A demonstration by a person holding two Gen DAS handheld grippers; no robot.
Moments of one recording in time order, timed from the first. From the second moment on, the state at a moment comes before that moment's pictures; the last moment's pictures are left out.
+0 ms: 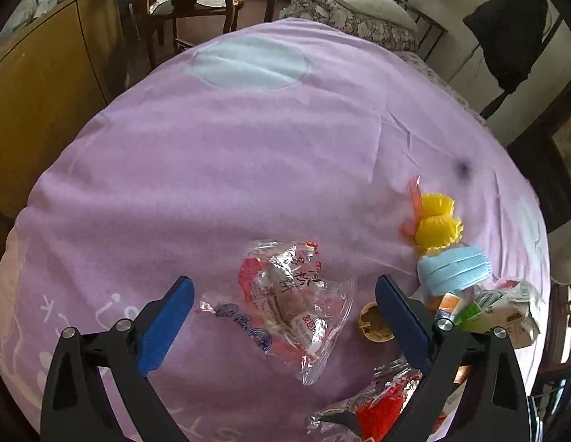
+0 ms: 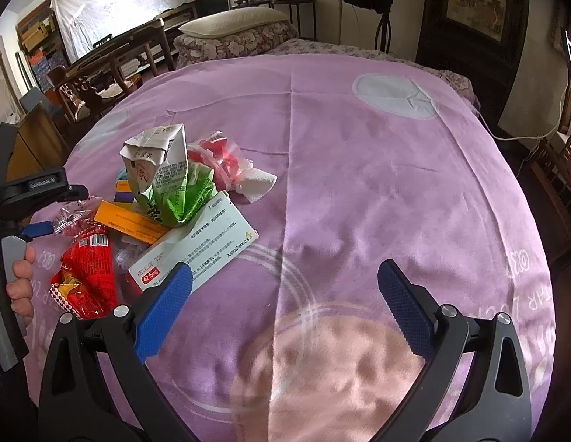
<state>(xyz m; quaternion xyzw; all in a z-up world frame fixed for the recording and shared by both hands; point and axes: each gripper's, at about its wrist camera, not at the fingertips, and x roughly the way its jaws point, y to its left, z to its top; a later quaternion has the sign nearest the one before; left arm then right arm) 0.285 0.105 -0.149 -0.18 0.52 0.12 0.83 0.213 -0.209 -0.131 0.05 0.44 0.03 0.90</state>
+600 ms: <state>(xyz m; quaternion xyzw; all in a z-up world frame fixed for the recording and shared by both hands) 0.266 0.093 -0.133 -0.14 0.50 0.08 0.85 0.209 -0.201 -0.129 0.04 0.44 0.03 0.90</state>
